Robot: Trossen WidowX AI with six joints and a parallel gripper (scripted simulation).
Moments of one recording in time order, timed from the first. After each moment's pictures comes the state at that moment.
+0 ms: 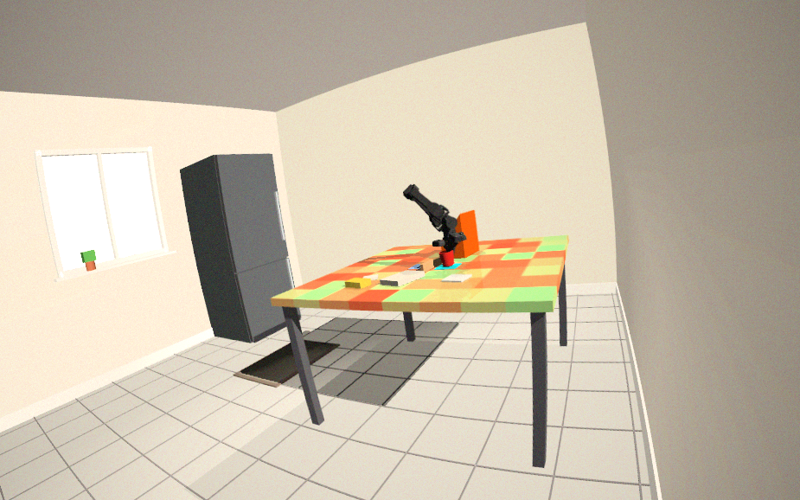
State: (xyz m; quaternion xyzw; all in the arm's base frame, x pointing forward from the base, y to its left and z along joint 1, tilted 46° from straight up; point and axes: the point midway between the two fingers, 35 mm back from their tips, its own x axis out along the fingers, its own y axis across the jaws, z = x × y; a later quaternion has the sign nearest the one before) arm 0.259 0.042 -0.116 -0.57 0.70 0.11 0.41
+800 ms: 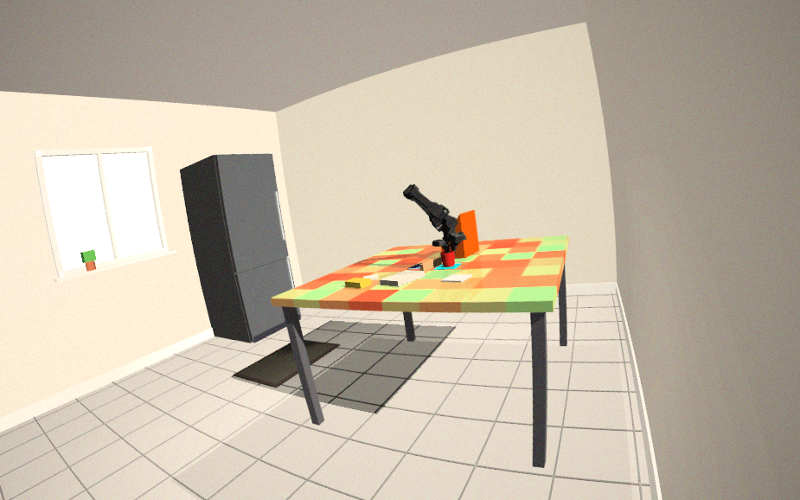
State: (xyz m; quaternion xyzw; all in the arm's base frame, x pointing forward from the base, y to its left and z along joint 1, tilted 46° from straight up) arm 0.258 0.042 -0.114 -0.58 0.70 0.12 0.41
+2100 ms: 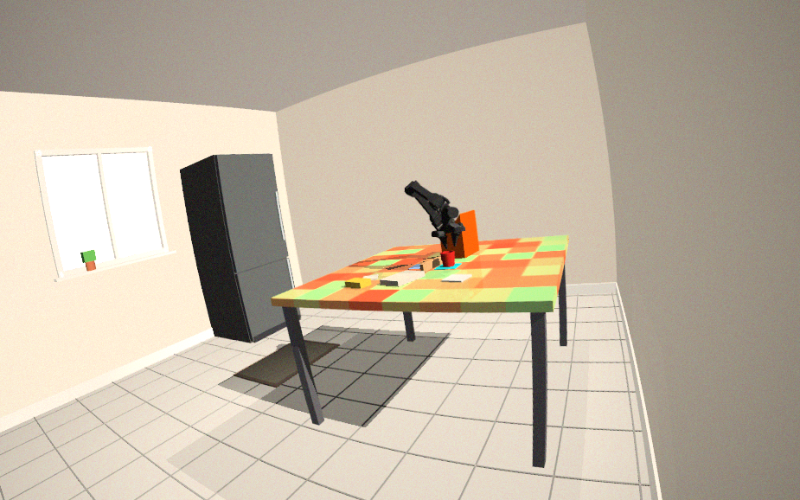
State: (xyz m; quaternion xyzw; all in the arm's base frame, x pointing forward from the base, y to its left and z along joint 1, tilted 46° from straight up) arm 0.253 0.074 -0.081 -0.58 0.70 0.12 0.41
